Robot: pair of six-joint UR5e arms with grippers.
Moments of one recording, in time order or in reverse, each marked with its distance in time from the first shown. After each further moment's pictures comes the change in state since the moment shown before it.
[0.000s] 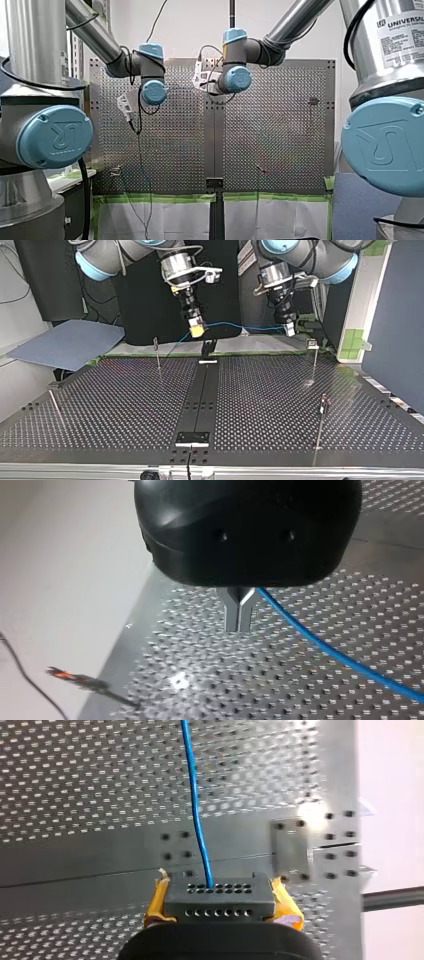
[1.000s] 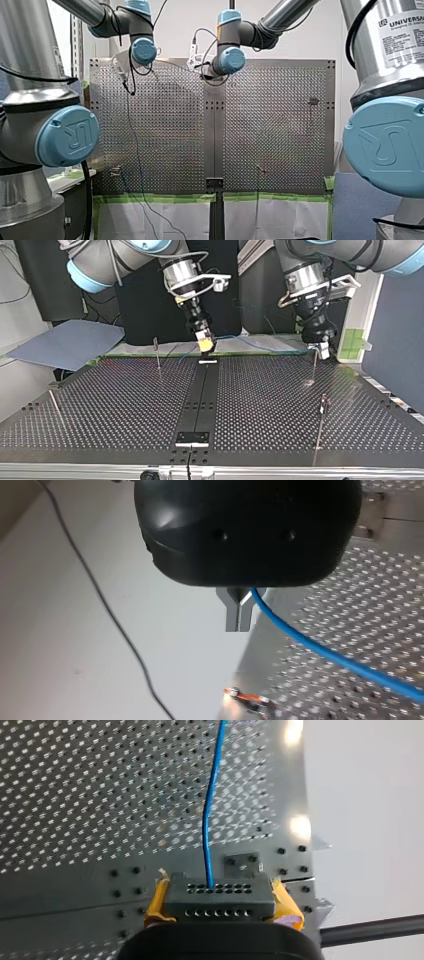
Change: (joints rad) left arm 0.119 0.185 0.193 -0.272 0.127 -0.018; right arm 0.019 0.019 -0.186 0.143 -0.026 -0.002
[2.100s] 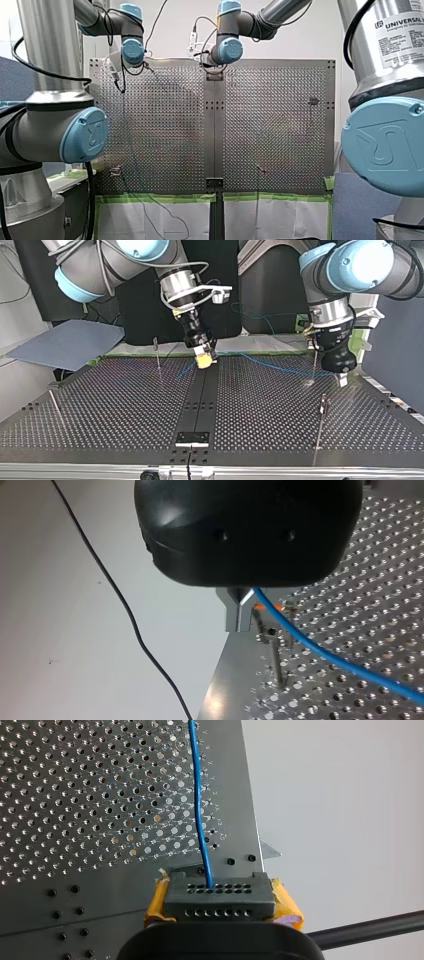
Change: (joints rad) left arm 0.219 -0.063 0.114 -0.114 0.242 -0.022; right arm -0.019 0.016 -0.108 0.025 -0.022 0.004
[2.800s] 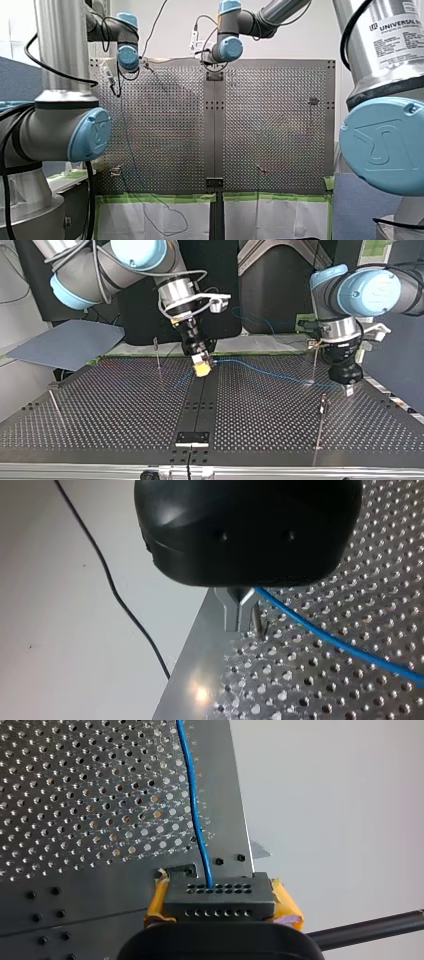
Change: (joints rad) left arm 0.107 -0.070 0.021 0.010 0.106 -0.003; right arm -0.019 0.018 -0.048 0.017 -0.015 0.000
